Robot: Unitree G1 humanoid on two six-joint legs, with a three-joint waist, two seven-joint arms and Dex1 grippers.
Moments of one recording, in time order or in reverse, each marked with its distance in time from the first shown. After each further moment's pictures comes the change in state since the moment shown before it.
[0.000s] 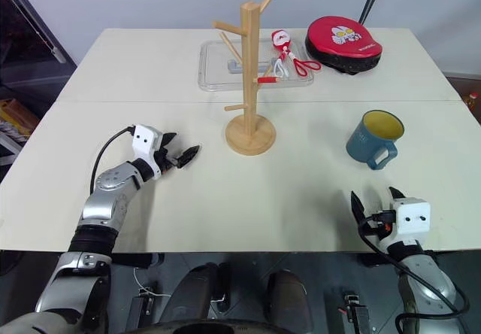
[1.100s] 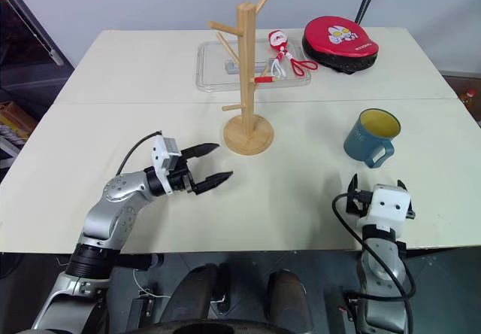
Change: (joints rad) left arm 0.128 0.003 -0.156 -0.423 -0.205 0.092 -0.375; right arm -0.184 0.240 0.101 -0.101 -0.325 0.094 -0.492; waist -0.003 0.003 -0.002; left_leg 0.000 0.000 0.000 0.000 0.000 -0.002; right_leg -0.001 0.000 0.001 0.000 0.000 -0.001
